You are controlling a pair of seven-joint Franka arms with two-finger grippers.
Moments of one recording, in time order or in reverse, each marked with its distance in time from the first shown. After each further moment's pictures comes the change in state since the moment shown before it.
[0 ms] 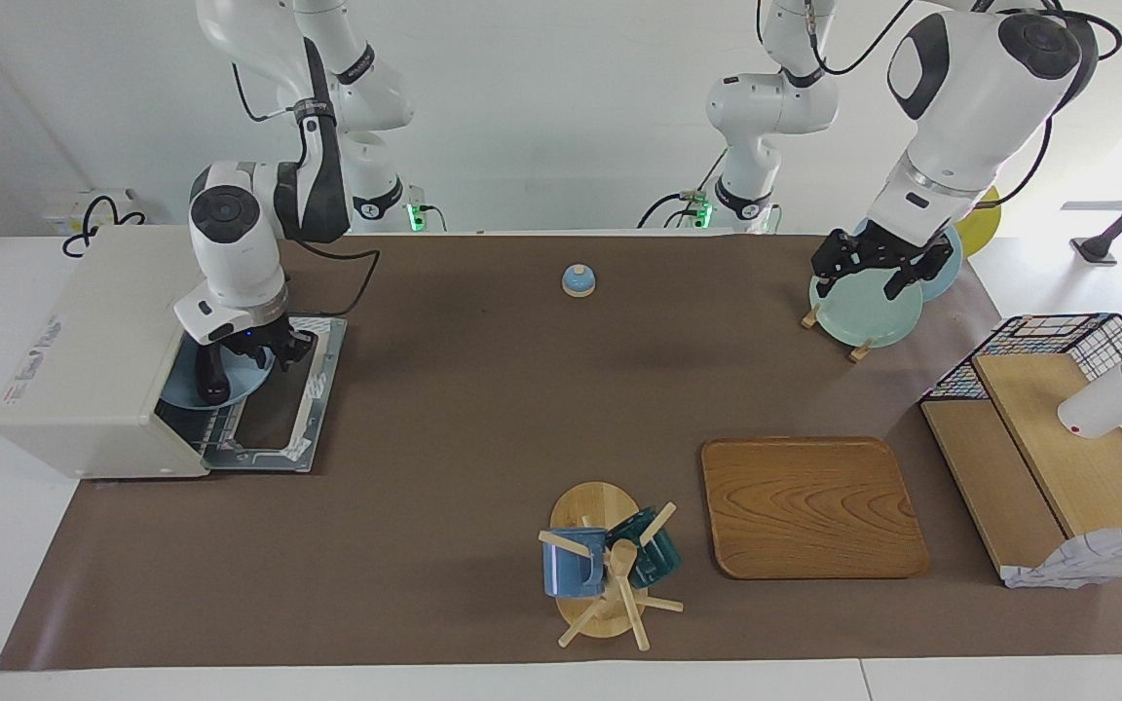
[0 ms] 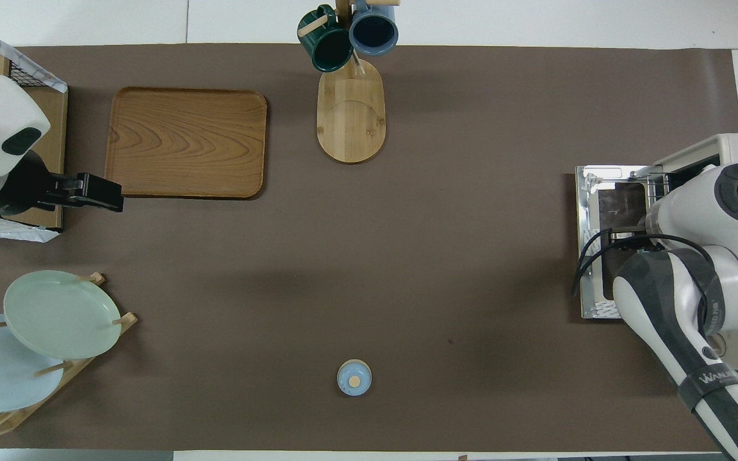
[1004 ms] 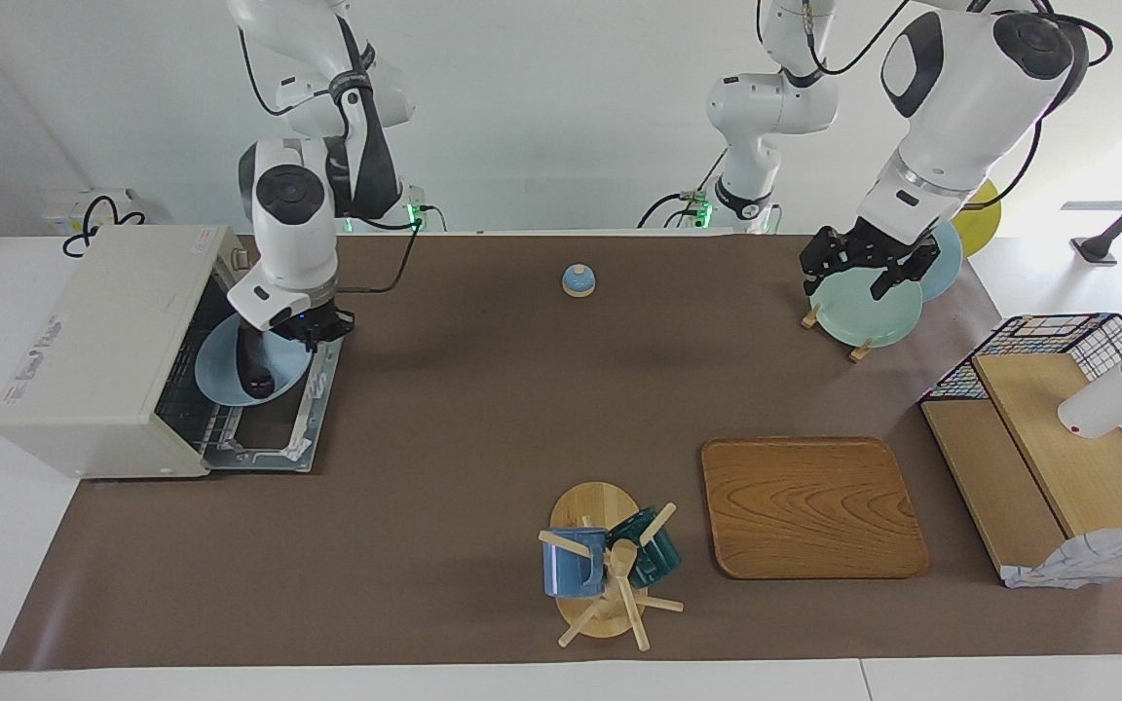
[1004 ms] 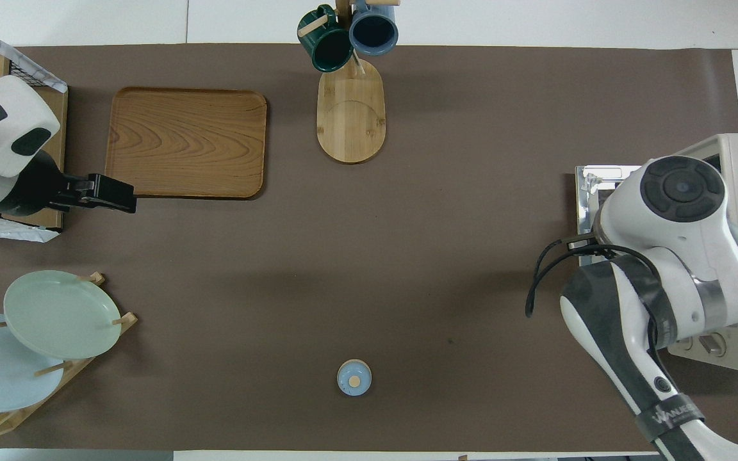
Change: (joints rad) left arm -0.002 0.000 -0.010 0.000 -0.043 0.000 0.000; right arm 0.210 -0.025 0.015 0.103 -0.004 -0.203 0.019
